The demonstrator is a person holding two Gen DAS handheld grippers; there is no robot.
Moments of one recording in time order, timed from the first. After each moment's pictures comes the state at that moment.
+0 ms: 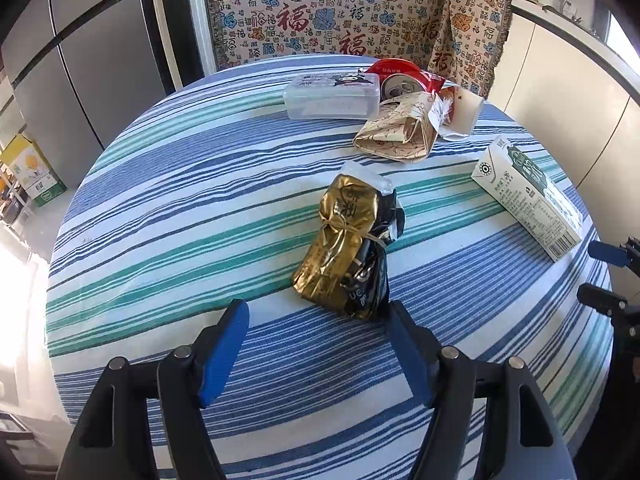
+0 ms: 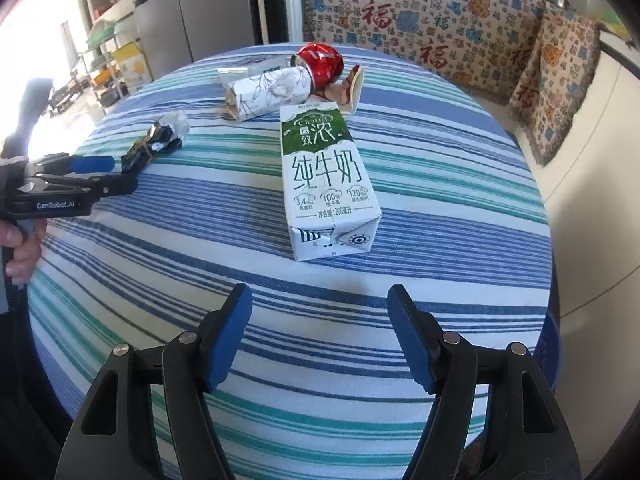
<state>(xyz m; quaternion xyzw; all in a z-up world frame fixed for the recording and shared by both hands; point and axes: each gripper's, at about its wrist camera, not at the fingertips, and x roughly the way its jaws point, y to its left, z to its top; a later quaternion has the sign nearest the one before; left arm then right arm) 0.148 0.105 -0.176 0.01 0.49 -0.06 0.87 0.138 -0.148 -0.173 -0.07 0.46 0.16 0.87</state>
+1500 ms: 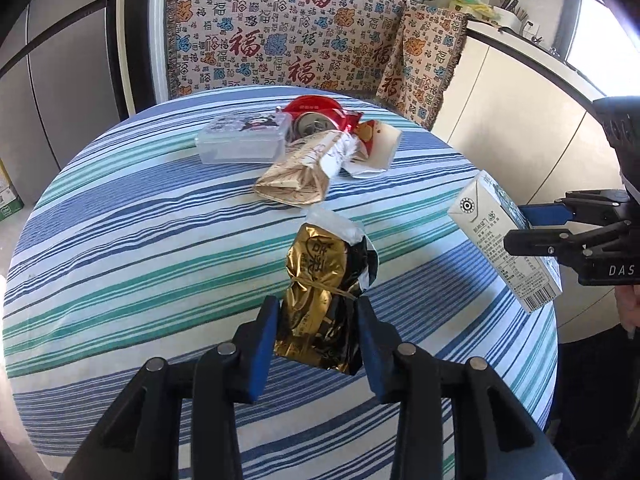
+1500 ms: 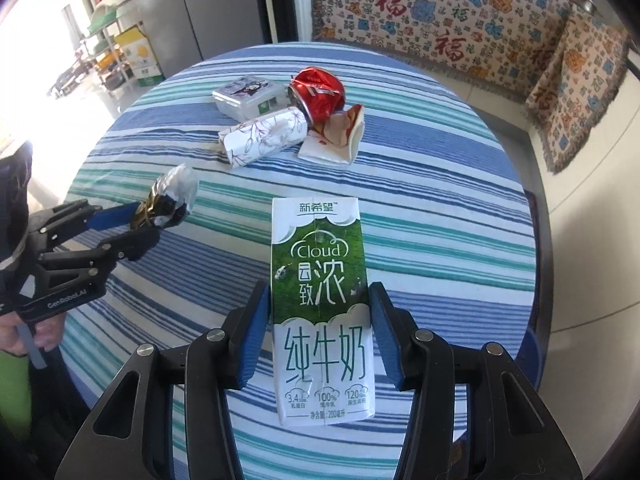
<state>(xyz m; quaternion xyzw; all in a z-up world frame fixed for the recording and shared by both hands) 0.151 0.051 -0.155 -0.02 0.44 -0.14 0.88 0.203 -0.138 -0.135 -0.07 0.51 0.16 0.84</state>
